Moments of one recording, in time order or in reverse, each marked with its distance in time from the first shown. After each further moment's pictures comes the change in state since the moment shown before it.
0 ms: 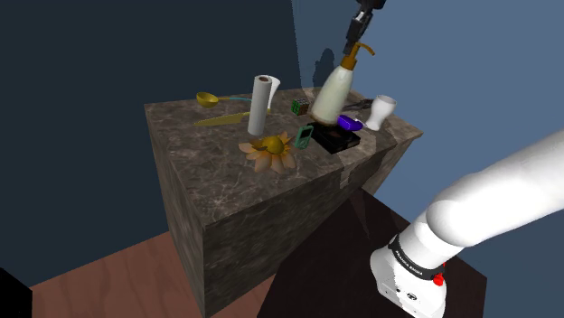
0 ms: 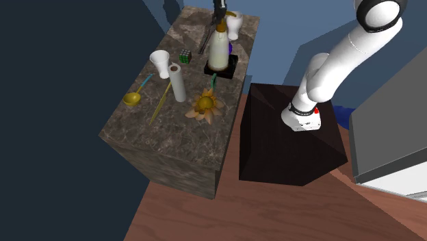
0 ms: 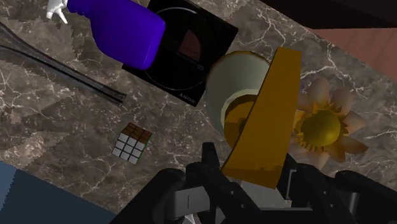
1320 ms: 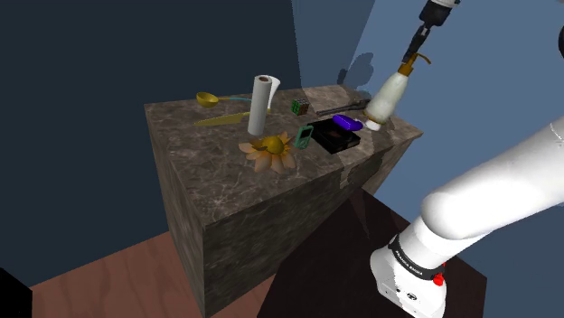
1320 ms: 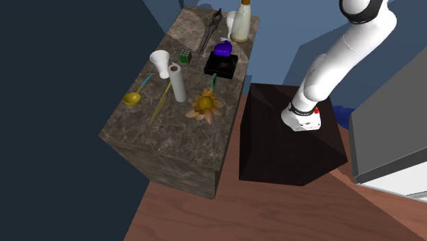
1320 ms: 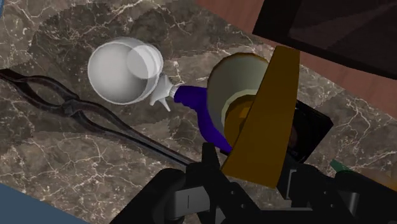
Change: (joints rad) arm -0.168 0.083 -0.340 0.087 -0.001 0.020 -0.506
